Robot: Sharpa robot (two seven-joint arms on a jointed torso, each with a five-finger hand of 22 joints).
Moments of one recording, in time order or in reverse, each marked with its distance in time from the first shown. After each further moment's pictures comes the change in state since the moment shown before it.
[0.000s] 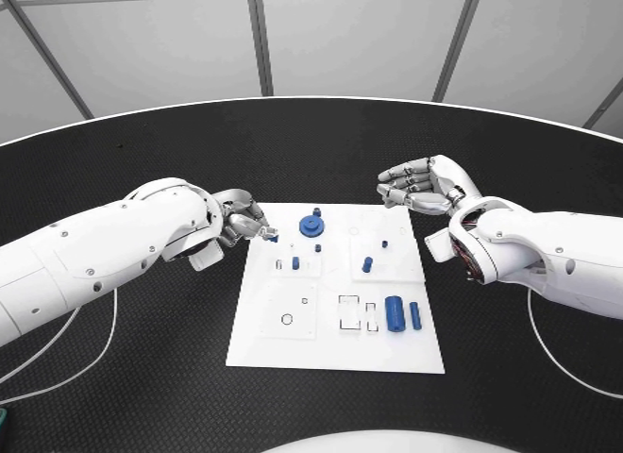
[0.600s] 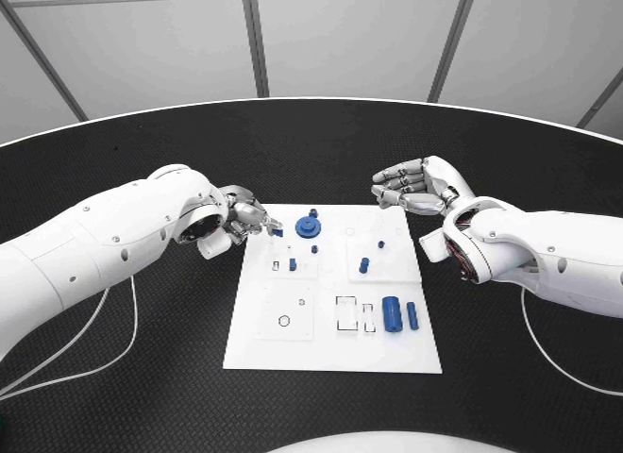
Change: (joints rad) left arm 0.006 0.139 0.031 -0.233 0.205 0.127 -0.054; left_hand 0.024 0.013 -0.001 0.007 -0.072 -0.014 0.007 -0.004 -0.003 -0.022 0.011 -0.009 -0.023 -0.004 0.004 0.000 0.000 0.000 -0.014 0.006 -0.011 -0.019; right arm 0.000 0.008 0.000 -0.004 0.000 0.001 -0.003; right_hand 0.000 0.000 0.000 0.000 0.000 0.000 0.000 0.000 0.000 0.000 0.000 0.000 0.000 0.000 0.000 0.000 0.001 0.000 0.000 0.000 0.000 0.001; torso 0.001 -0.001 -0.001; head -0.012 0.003
